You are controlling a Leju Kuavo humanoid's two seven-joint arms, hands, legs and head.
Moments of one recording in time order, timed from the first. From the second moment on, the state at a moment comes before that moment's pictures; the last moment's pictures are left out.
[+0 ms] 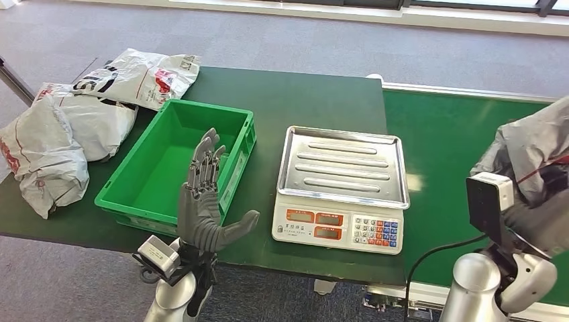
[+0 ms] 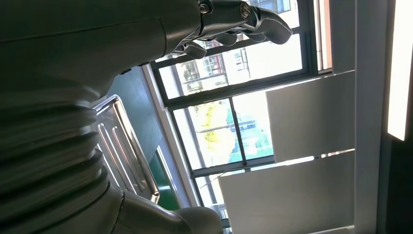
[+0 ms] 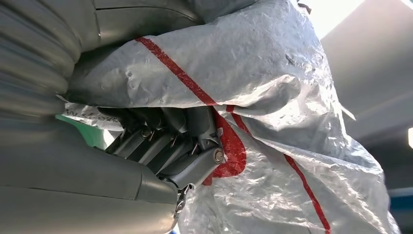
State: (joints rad) left arm -0.02 -0.22 -0.24 -1.65 -0.23 -0.03 -0.69; right arm -0.27 0.33 -0.36 -1.62 1.12 -0.66 -0.33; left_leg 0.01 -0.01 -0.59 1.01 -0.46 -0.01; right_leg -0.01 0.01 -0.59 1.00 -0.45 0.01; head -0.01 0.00
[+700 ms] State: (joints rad) left arm -0.07 -0.21 -0.29 -1.62 -0.20 -0.03 -0.70; right arm -0.53 0.35 0.24 -0.90 1.07 -0.52 -0.15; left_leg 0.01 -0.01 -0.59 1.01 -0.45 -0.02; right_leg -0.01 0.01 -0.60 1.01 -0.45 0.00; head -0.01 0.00
